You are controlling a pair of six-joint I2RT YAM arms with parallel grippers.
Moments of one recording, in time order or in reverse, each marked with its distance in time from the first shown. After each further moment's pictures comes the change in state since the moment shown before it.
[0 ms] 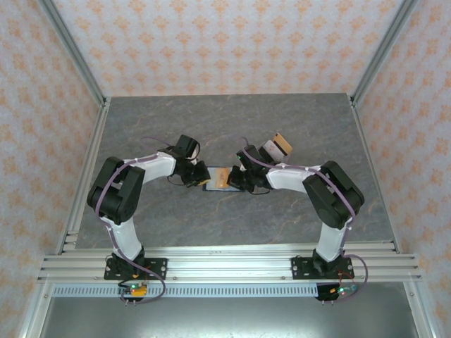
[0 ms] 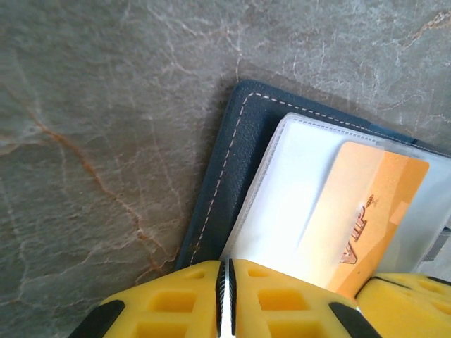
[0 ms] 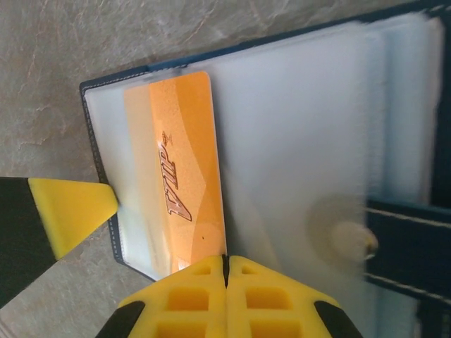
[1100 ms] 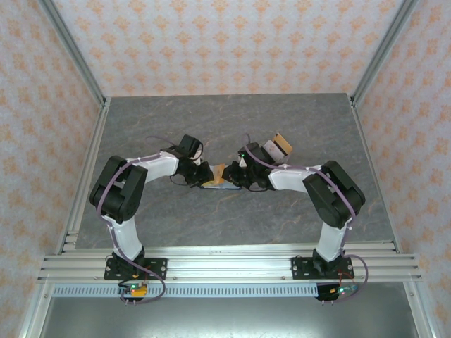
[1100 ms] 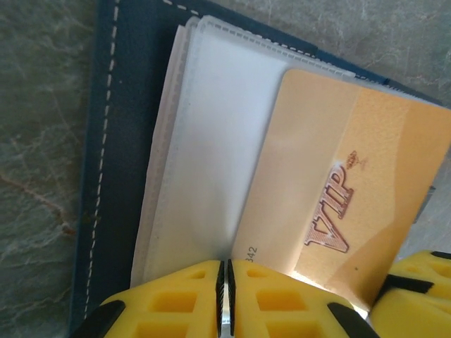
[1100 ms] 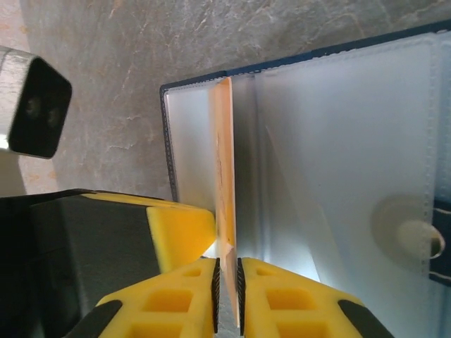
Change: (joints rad) left arm -0.023 0.026 0.022 -0.001 0.059 0.038; right arm -0.023 0.003 -0.037 0.203 -0.129 0.076
